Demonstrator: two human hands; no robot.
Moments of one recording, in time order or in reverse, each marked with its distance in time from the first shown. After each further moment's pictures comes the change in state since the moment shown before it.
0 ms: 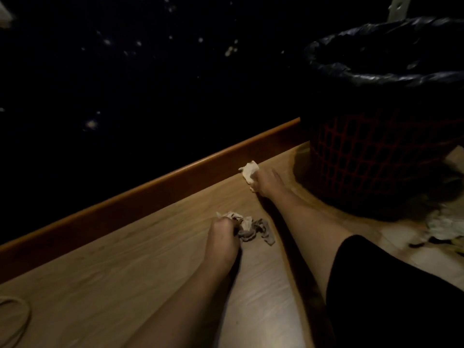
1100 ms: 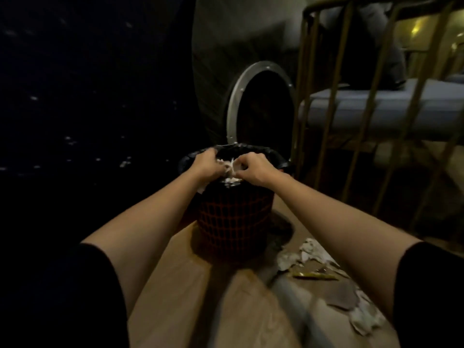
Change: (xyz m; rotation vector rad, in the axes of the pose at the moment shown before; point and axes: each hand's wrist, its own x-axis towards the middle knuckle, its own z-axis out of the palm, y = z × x) left_hand 0.077 0.334 -0.148 -0.166 -0.060 0.465; right_hand -0.133 0.053 -0.340 0.020 0.351 0.071
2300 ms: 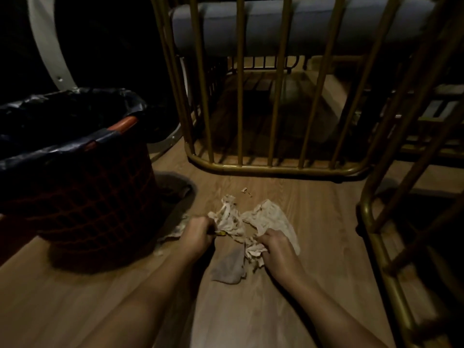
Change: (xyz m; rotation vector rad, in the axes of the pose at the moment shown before) left_hand -0.073 0.009 0.340 0.113 -0.458 0.446; right_hand -0.265 0.284 0.100 -0.152 0.154 0.469
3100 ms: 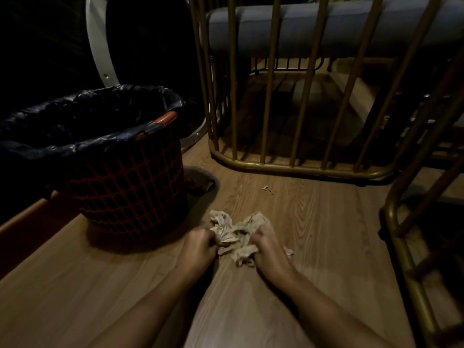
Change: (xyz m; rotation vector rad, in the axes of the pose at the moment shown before) left_hand -0.070 -0.022 -0.013 -0.121 0.117 -0.090; right_hand -0.006 -0.057 0.019 0.109 -0.073 -0.135
